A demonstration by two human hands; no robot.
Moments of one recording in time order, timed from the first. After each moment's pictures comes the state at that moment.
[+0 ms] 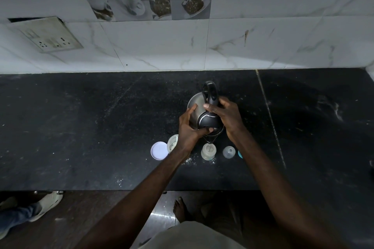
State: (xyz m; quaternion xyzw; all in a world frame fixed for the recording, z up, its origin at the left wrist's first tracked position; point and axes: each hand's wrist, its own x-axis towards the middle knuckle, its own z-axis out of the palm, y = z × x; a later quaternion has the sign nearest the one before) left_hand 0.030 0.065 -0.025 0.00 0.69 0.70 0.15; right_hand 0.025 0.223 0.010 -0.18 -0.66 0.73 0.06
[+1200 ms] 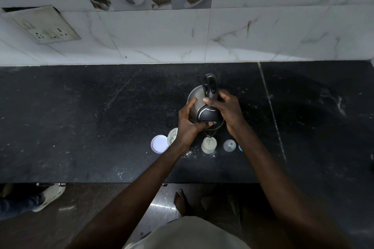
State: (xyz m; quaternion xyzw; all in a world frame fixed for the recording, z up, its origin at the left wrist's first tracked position) left_hand 0.030 0.061 -0.028 0.01 0.68 0.71 0.16; right_hand 0.026 0.221 0.009 -0.16 -0.67 0.72 0.06
